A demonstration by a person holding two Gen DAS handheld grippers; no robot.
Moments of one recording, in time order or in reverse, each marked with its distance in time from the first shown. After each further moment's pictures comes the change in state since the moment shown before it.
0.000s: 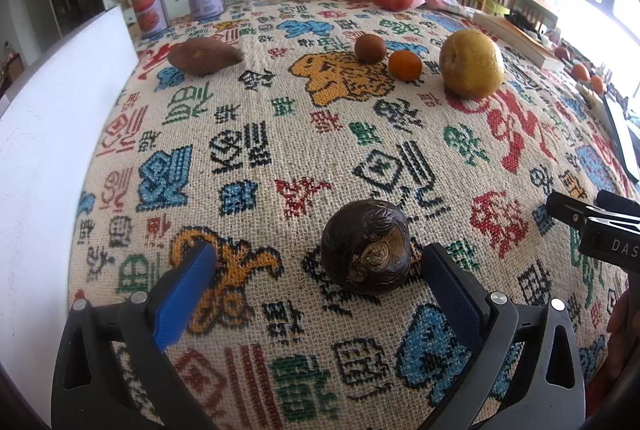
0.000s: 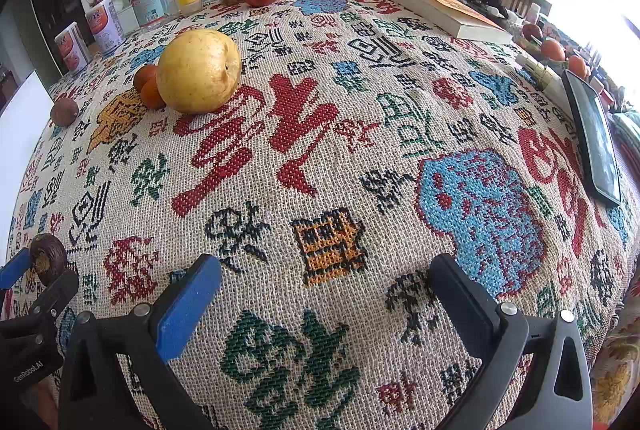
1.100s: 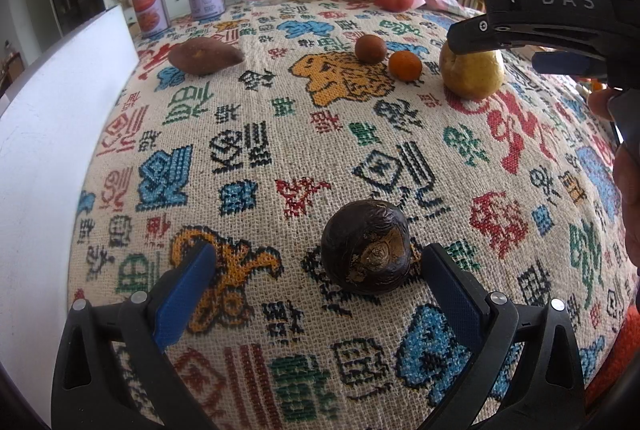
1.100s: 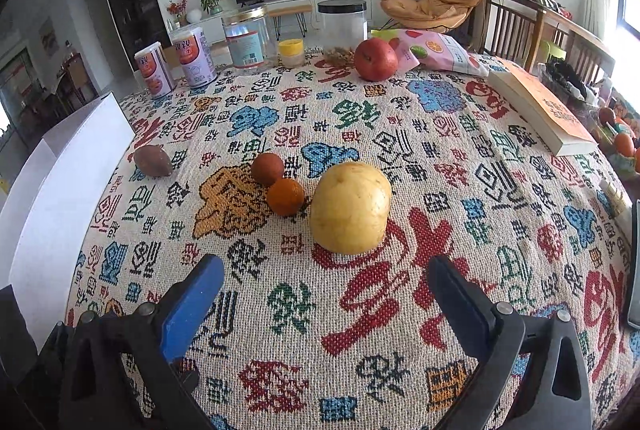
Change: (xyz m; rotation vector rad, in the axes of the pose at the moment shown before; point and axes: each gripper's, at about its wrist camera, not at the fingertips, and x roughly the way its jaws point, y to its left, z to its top) left arm 0.000 0.000 0.000 0.000 0.000 0.000; right arm -0.020 0.083 0.088 -0.174 -0.119 0.201
